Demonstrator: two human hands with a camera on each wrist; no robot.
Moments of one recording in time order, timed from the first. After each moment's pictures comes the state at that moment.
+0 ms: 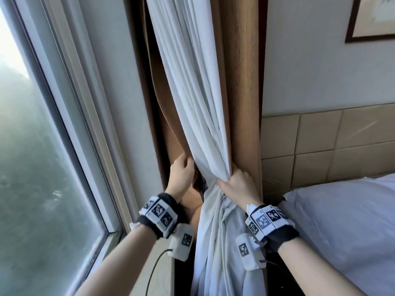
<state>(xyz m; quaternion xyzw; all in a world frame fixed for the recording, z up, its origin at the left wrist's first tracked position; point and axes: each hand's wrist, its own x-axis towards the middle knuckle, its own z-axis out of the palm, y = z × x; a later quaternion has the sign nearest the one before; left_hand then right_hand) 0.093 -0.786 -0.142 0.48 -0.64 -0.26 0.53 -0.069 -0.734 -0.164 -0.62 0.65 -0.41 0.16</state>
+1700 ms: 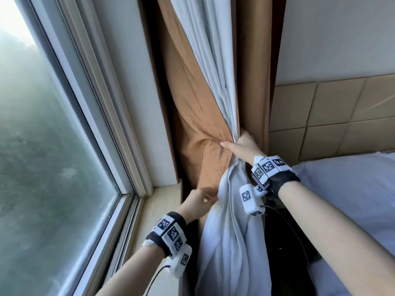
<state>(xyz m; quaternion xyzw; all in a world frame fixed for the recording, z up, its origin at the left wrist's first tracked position) 0.111 -0.718 -0.276 0.49 -0.79 -0.27 0.24 -0.074 -0.763 -0.164 -0.62 0.58 -0.46 0.28</state>
